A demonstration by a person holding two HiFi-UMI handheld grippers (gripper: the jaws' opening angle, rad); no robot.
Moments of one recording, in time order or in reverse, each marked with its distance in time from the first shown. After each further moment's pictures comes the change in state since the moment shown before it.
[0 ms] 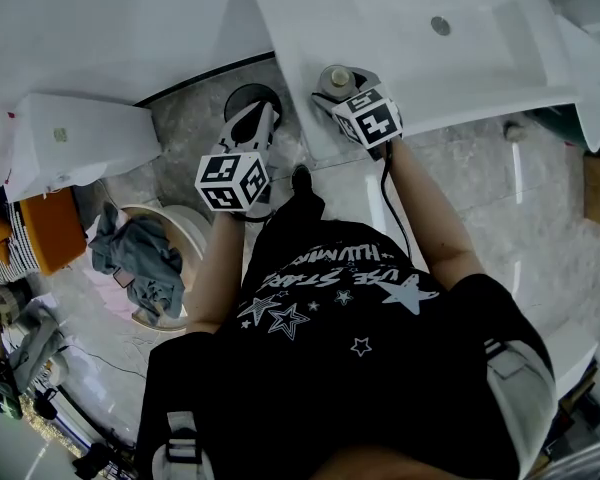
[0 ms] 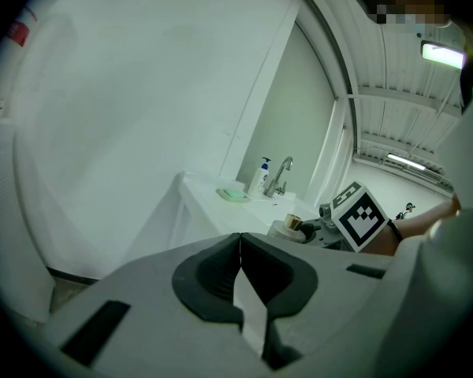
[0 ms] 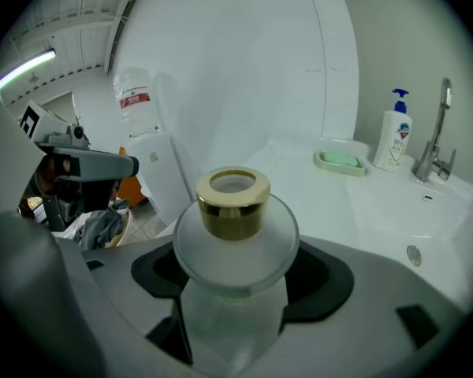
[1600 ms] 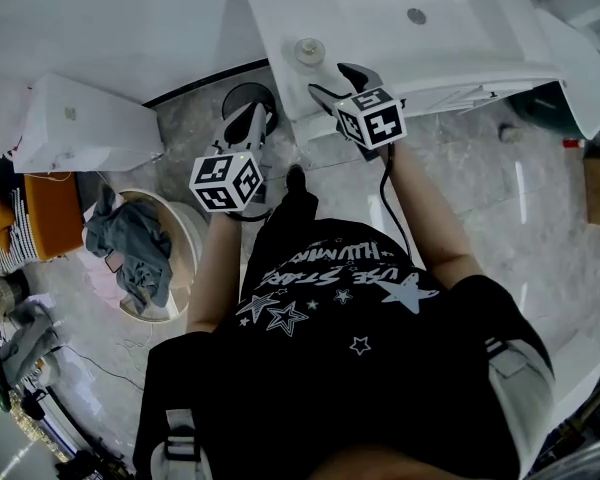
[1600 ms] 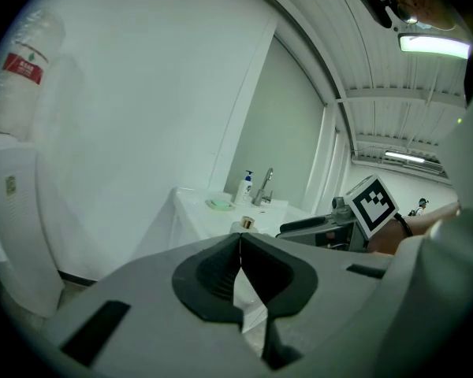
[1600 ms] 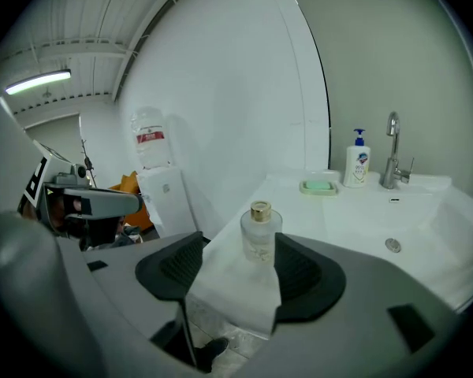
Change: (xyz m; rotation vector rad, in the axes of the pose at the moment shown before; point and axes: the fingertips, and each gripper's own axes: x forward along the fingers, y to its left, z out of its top) left arm -0.073 -0.071 -0.011 0.054 -0.106 0.045; right arm -0.111 0.032 -0.001 0.054 -0.242 -0.023
